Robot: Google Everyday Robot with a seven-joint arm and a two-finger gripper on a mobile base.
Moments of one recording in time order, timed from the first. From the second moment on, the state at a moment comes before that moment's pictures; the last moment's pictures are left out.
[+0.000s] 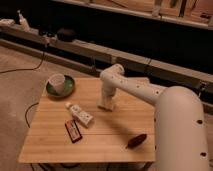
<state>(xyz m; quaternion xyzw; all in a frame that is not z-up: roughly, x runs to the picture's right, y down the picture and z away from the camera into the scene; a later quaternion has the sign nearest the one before) -0.005 0.086 0.918 -0.28 -0.12 -0.11 0.95</state>
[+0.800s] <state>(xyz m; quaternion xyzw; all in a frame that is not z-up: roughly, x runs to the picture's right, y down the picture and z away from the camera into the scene) -0.007 0.184 0.839 -0.33 -0.19 -0.15 0.91</state>
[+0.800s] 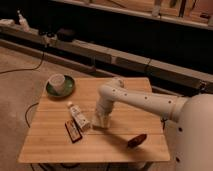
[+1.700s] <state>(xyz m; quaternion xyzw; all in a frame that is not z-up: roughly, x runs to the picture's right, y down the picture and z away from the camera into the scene) 0.111 0.209 0.833 -0.36 -0.12 -0.07 0.92</state>
